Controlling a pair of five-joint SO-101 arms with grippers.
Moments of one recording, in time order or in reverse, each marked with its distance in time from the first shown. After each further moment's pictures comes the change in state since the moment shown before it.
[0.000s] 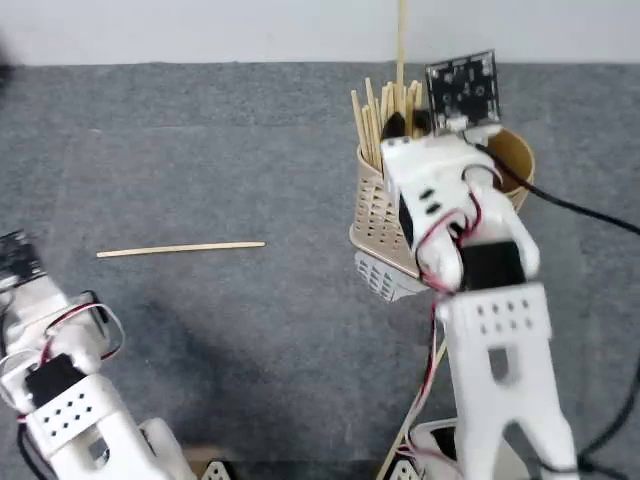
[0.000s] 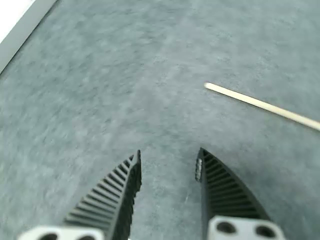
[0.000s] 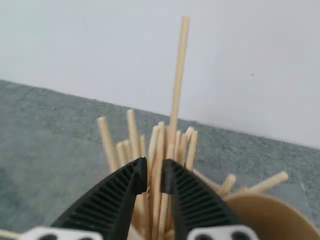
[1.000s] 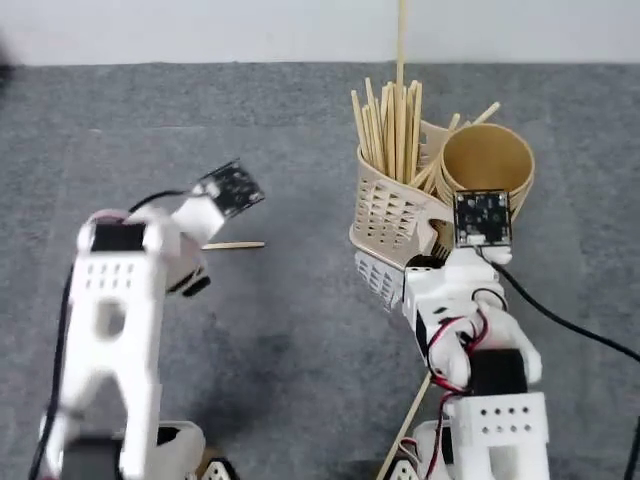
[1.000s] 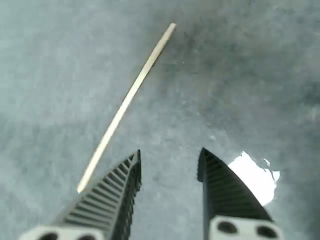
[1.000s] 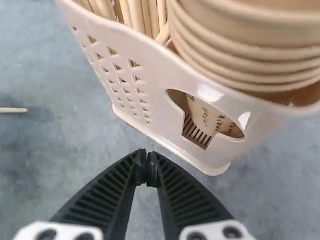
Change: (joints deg) left arm 35.1 42.9 -44.1 25.8 -44.7; right arm 5.9 -30.9 39.2 10.8 -8.3
